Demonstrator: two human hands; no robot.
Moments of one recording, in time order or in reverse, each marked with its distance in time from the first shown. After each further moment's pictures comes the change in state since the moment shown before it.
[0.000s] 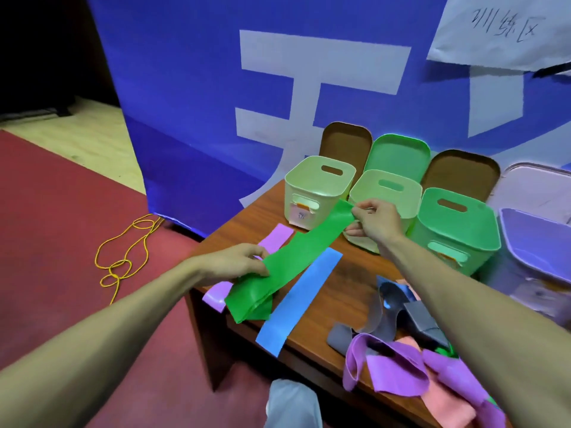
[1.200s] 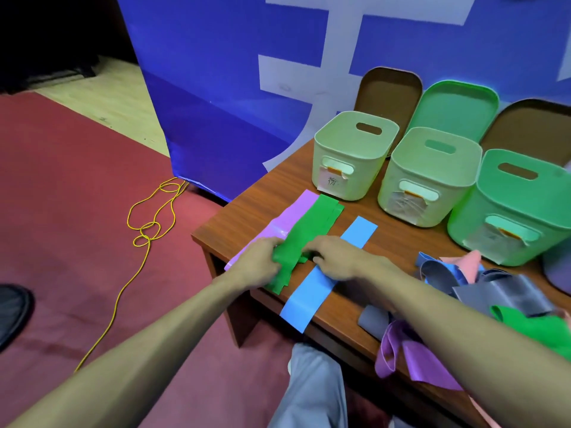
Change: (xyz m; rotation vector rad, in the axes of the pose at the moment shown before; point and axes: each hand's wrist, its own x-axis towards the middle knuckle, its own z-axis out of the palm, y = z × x) left_hand 0.022 -0.056 0.036 0.431 0.400 -0.007; right_hand -0.046 0.068 0.099 -1.025 -0.894 -0.453
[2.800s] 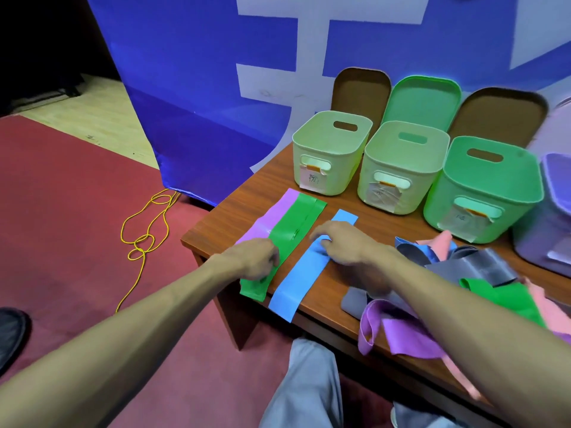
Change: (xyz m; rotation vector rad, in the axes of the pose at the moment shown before) left_hand 0.010 0.014 -0.004 0.542 -0.294 0.161; right_hand -0.040 0.022 -0.017 0.087 0.147 0.112
